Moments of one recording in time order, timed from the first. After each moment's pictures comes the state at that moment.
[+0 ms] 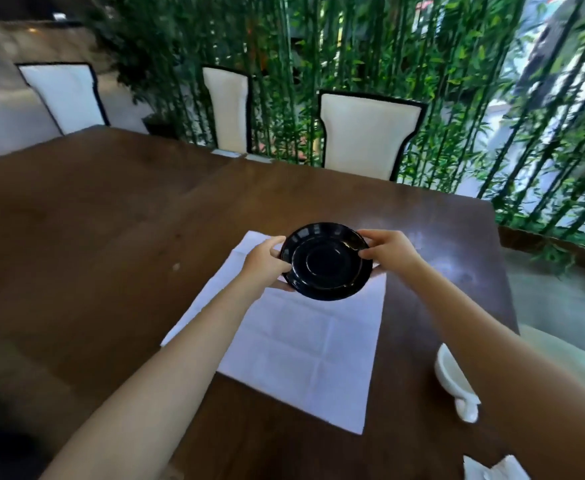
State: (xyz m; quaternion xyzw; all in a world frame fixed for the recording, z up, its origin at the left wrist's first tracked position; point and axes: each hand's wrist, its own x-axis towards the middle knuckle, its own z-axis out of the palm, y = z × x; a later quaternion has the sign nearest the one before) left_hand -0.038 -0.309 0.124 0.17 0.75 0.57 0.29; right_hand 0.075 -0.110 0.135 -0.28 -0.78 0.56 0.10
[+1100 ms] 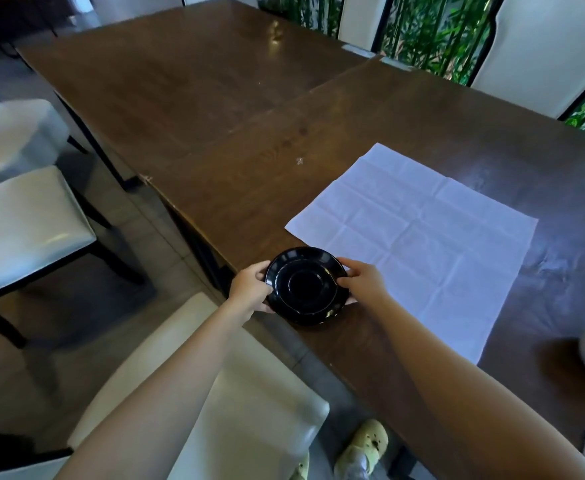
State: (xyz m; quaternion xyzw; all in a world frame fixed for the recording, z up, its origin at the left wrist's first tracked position) left_hand 0.000 -0.572 -0.037 -0.14 0.77 0.56 0.27; right_hand 0.040 -0.362 -0.049 -0.26 -0.78 0.56 -0.10
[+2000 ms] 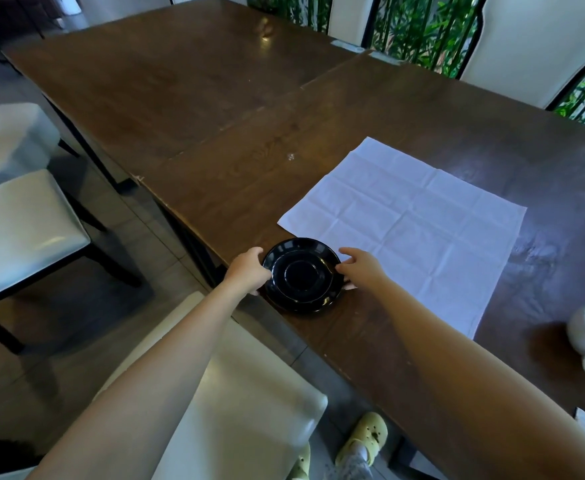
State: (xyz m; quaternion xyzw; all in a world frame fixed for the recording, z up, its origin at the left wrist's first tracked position) left_hand -0.026 -0.565 -0.036 -0.04 0.89 0.36 0.27; right_hand 0.034 -0.352 -0.036 -0.26 -0.80 0.52 -0.14
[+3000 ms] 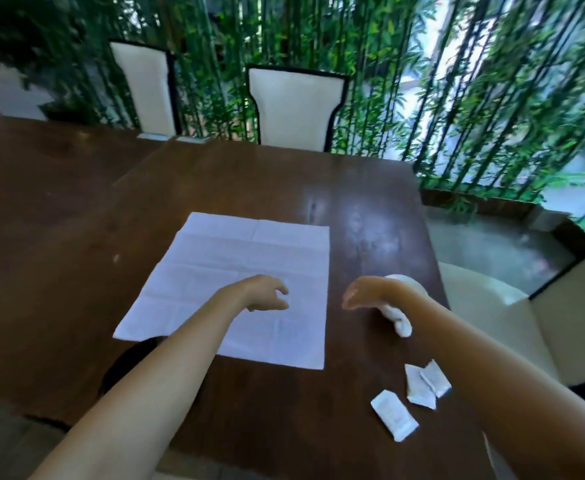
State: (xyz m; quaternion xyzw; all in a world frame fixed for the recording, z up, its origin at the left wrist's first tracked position) left_hand 0.021 -0.291 0.063 0.48 0.81 0.02 0.34; right_hand 0.187 -0.126 0.061 -0.32 -0.88 0.23 -0.25
